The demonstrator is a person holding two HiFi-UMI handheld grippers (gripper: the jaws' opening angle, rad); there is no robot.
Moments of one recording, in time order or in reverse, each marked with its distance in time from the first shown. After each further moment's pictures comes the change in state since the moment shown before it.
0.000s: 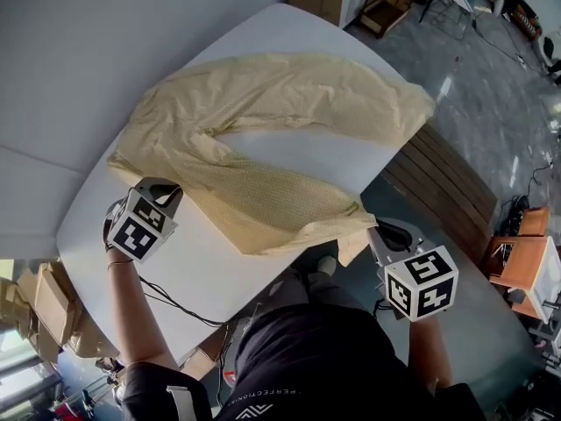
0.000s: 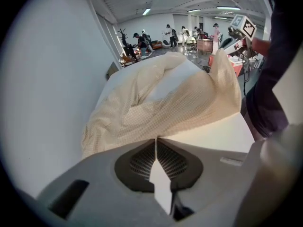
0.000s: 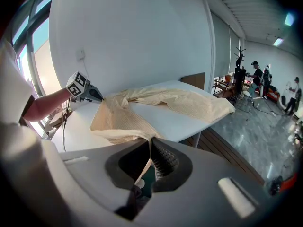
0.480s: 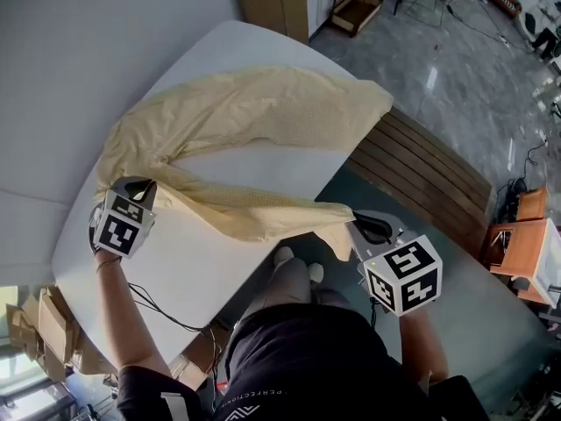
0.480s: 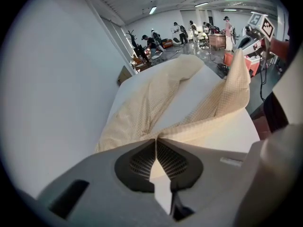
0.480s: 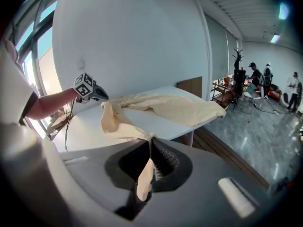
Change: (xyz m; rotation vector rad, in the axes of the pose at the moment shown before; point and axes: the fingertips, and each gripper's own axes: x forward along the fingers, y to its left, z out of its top) left arm 0.011 0.022 0.087 -0.038 0.018 0.172; right arm -0.023 -0.070 0.003 0.008 -0.074 0.033
